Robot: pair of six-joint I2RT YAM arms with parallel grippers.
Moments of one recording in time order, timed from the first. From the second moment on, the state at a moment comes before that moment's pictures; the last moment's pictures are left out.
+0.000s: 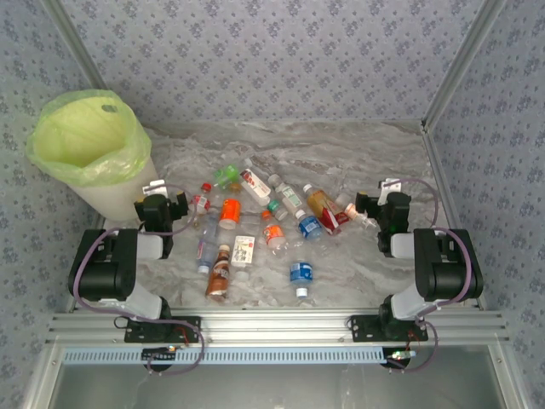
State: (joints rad) left arm -0.03 1.54 0.38 0.74 -0.29 -0.08; right arm -0.03 1.53 0.38 0.73 0.04 0.00
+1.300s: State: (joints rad) left arm -0.26 1.10 0.66 -0.20 -0.13 -0.58; right arm 0.00 1.24 0.80 -0.43 0.02 0.25
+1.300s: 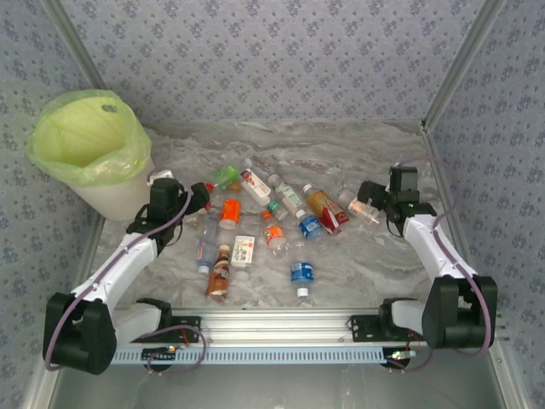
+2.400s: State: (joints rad) left arm -0.26 0.99 0.64 -0.19 0.04 -0.73; right arm -0.06 1.82 1.14 -0.78 -0.06 -0.78
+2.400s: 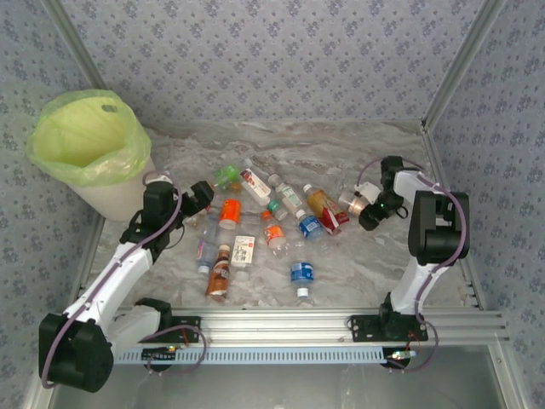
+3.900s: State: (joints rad) left arm -0.61 1.57 1.19 0.17 0.50 -0.64; right arm 0.51 1.24 0.83 -0.20 -0.31 0.14
